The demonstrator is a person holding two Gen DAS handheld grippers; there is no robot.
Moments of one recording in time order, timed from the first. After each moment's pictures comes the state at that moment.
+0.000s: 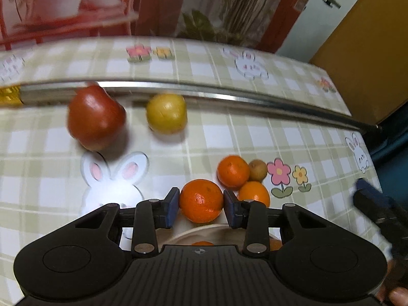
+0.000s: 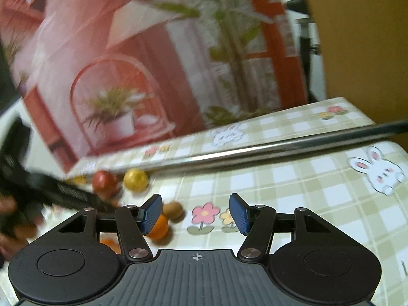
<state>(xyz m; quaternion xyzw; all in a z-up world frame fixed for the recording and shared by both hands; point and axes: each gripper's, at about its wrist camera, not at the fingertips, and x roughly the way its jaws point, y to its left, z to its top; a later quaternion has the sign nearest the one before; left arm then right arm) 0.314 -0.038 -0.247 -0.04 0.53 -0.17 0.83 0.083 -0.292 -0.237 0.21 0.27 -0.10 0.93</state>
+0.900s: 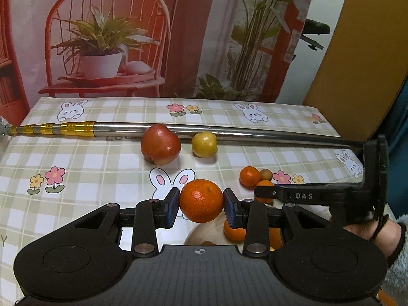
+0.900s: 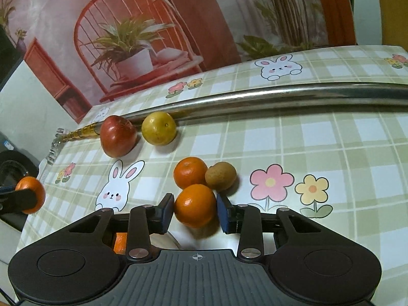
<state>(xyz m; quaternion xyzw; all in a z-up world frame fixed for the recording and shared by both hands) 0.216 0.024 -0.184 -0.02 0.40 -0.15 0.90 0.177 -0.264 -0.279 0.26 0.39 -0.02 0.88</state>
